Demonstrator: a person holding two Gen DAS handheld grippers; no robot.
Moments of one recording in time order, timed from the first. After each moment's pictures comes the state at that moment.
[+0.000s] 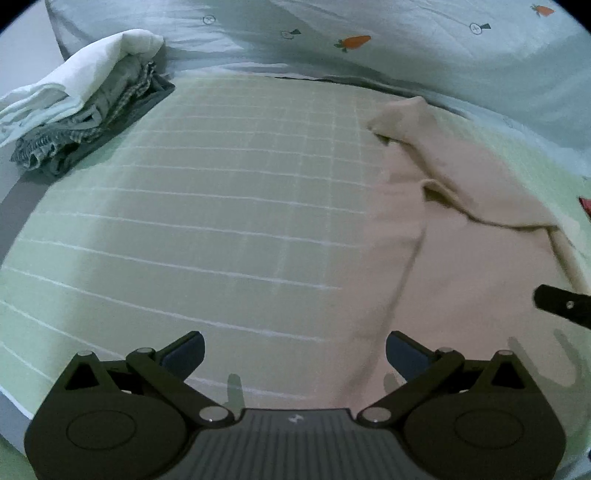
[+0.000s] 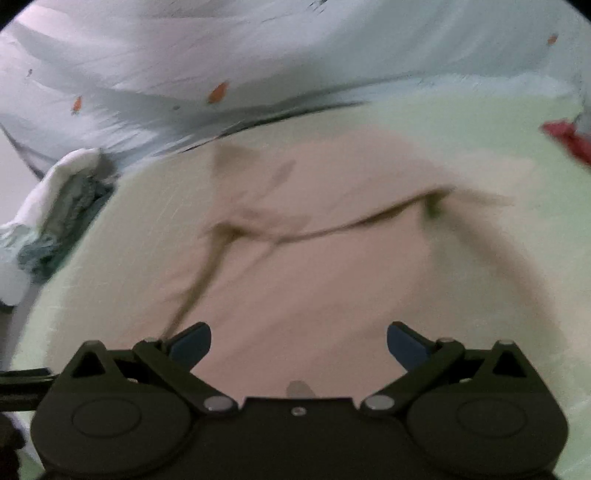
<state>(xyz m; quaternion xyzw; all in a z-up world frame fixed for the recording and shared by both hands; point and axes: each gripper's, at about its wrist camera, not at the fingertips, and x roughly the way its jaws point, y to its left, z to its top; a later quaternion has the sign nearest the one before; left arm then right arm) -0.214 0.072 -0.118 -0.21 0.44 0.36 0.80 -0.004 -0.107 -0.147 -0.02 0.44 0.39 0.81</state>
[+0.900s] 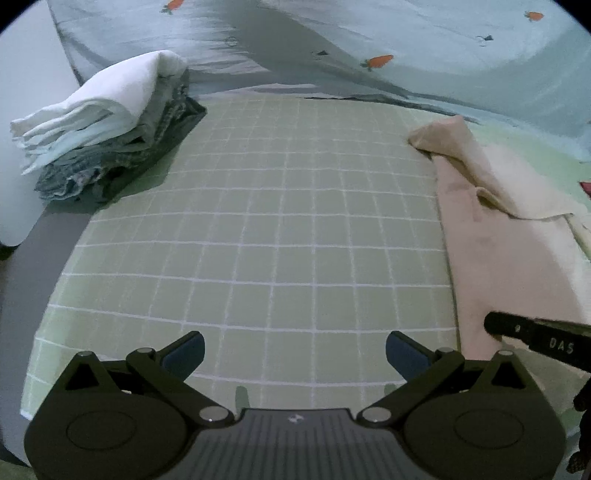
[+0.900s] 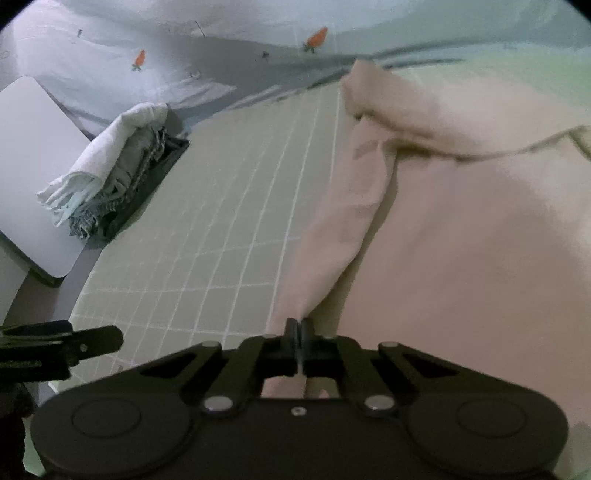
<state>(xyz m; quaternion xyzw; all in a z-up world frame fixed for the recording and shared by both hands) -0.290 0.125 -0.105 -0.16 0.43 0.34 0.82 -0.117 -0.021 -0.163 -0.01 0.45 0.43 0.79</state>
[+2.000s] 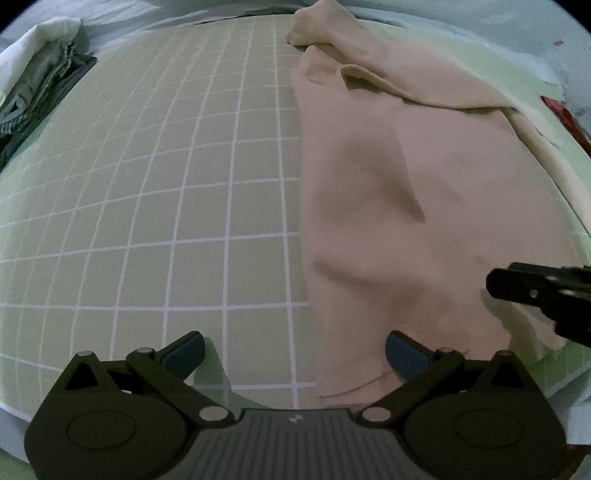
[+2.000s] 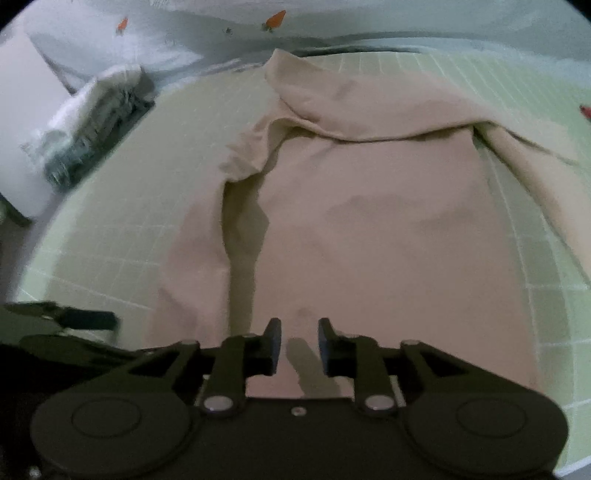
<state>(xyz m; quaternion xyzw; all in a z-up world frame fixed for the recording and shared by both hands) -0.180 0.016 -0.175 -0.19 0.52 0.28 0.78 -0.065 -0.127 -0.154 -0.09 0.48 0.42 0.76</state>
